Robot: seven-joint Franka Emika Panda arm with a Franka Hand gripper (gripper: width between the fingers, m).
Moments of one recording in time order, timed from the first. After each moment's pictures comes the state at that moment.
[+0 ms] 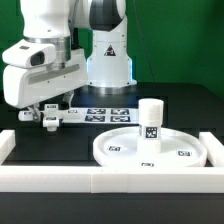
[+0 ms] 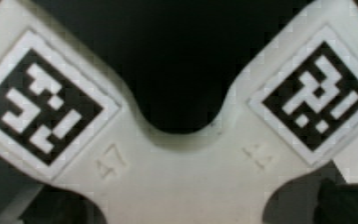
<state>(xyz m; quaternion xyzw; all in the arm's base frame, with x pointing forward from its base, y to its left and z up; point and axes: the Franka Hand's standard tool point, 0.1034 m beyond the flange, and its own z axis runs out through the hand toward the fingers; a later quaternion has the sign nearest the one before) 0.412 -0.148 0.026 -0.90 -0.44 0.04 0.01</state>
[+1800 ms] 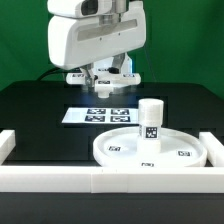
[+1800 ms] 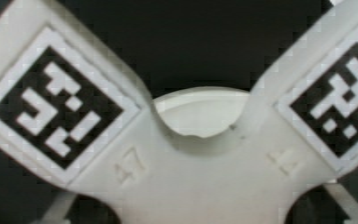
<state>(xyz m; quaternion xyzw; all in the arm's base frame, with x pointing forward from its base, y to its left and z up) 0.507 -0.042 0.120 -0.92 -0.38 0.06 0.04</state>
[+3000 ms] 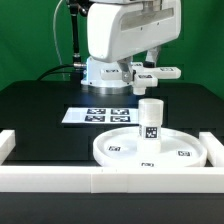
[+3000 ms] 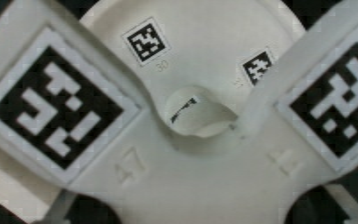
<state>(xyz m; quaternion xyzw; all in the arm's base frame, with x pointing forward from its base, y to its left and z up) 0.554 0.025 0.133 -0.91 -0.41 0.04 0.04</state>
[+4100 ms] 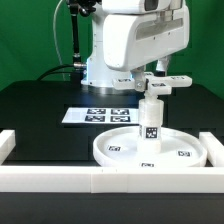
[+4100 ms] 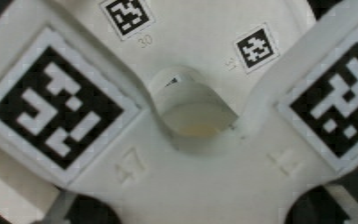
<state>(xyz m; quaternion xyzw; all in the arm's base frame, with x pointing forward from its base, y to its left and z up) 0.551 0.036 0.124 -0.91 -0.42 0.03 0.04</state>
